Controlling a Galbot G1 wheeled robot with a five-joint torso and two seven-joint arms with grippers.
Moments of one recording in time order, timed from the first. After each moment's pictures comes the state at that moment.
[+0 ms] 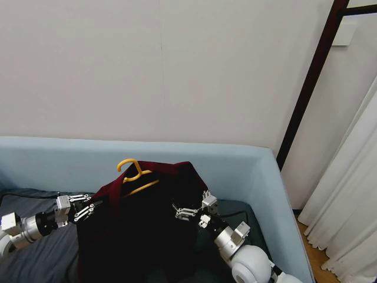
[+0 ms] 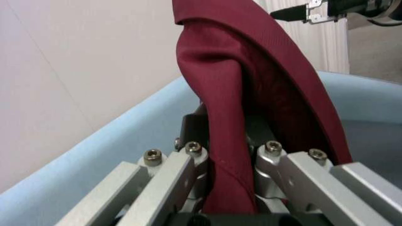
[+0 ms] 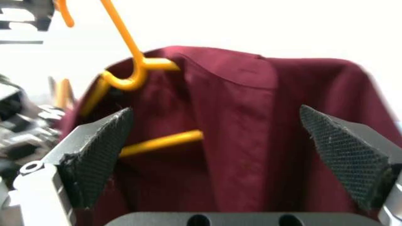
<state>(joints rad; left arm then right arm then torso) 1.25 -0.56 -0.64 -1.56 -0.81 -0.42 0.96 -0.87 1.05 -0.21 1.89 0.68 0.18 -0.04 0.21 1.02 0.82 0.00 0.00</state>
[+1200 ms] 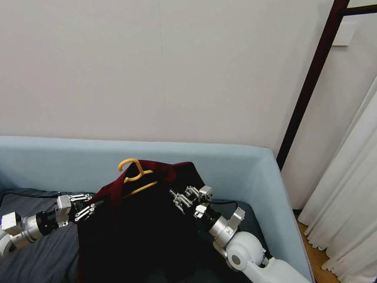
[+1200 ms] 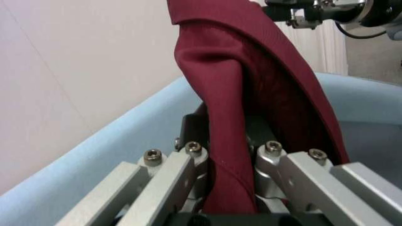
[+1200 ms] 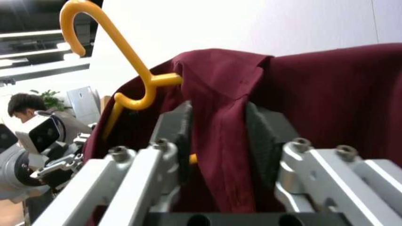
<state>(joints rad) 1.25 -0.56 -0.63 -1.57 -0.81 -0.42 0.96 -0.78 1.08 -0.22 1.78 0.88 0.17 -0.21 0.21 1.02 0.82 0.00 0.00</state>
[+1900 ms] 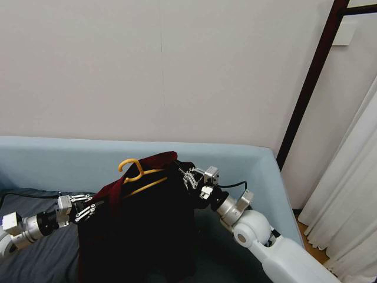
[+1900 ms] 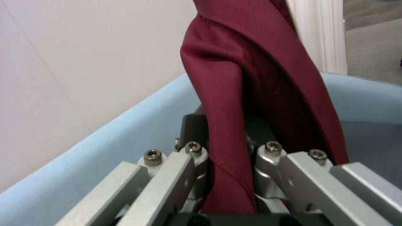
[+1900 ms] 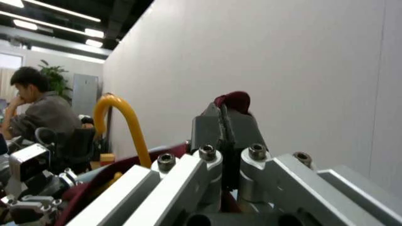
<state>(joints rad) 1.25 -0.56 -0.63 -1.57 -0.81 -0.42 0.96 -0.64 1.06 -0.16 1.82 0.69 0.23 -0.28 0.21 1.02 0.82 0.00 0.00</state>
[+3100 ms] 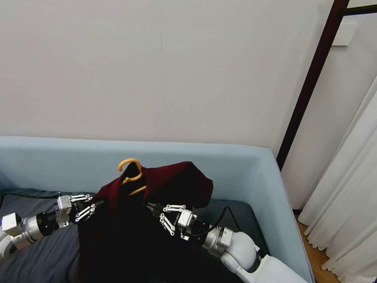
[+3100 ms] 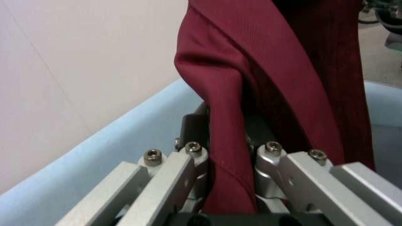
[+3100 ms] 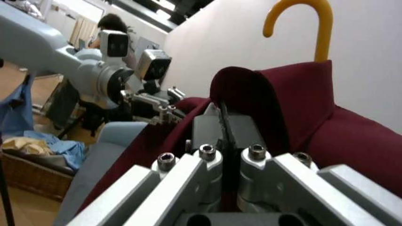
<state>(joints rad) 1.26 -0.57 -0.64 -1.58 -0.81 -0.42 0.95 -0.74 1.10 -0.28 1.73 0.34 0.44 -0.43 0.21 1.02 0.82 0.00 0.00</state>
